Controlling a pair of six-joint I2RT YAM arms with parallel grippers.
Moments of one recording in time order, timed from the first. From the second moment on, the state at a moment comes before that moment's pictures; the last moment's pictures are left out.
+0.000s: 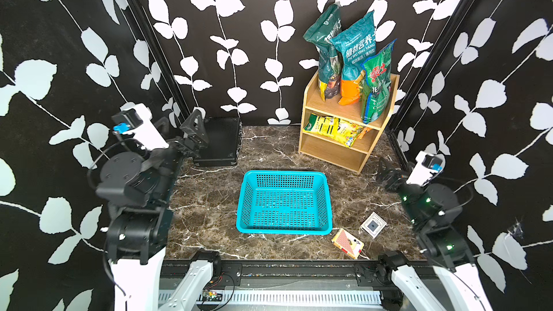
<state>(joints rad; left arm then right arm) -0.09 0.82 1.52 -0.53 -0.01 -0.31 0.25 0.58 0.94 -0.43 0.16 0.26</state>
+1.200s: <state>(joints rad) 0.13 1.08 1.36 -0.87 0.68 -0.22 0.45 1.86 2.63 -1.12 0.61 -0.16</state>
